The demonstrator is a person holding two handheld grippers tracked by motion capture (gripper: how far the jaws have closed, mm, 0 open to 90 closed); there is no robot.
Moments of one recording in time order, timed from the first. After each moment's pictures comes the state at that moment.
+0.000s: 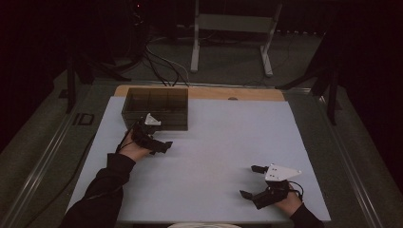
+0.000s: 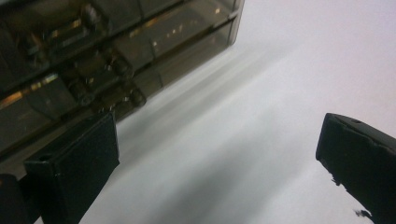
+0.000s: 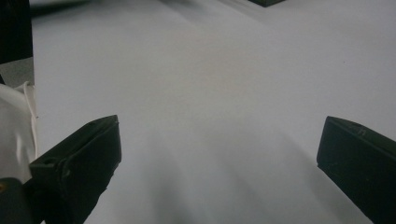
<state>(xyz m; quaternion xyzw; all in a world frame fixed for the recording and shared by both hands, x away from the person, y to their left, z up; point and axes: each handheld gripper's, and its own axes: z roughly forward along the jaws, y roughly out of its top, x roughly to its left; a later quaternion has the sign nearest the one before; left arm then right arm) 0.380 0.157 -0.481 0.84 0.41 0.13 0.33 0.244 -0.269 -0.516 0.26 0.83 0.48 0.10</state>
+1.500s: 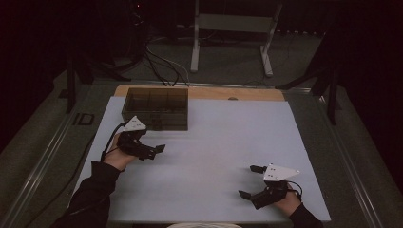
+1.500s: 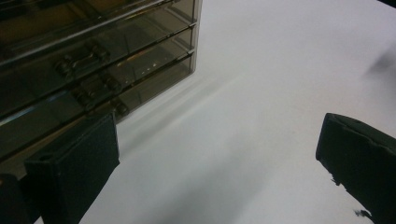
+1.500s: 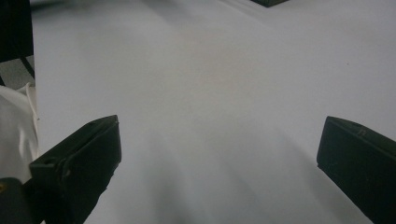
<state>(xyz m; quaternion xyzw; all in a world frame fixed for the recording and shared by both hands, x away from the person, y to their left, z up) 0.340 0.191 -0.453 0.82 0.37 0.12 0.41 0.244 -0.265 -0.515 0.26 0.83 0.48 0.10</state>
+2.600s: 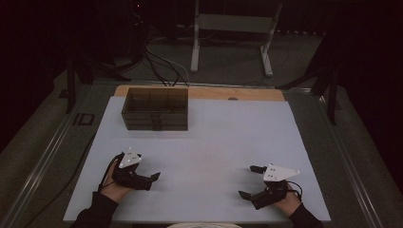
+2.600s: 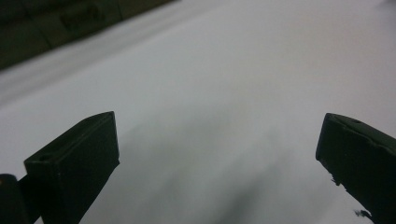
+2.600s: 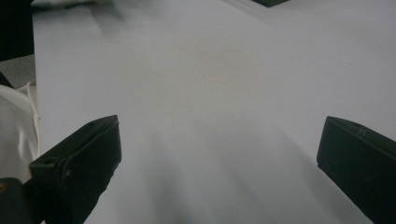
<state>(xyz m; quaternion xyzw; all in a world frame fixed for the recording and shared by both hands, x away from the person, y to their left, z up) 0.270 0.200 -0.508 0.82 0.39 0.15 0.39 0.243 -0.265 -0.514 0.26 0.83 0.48 0.10</state>
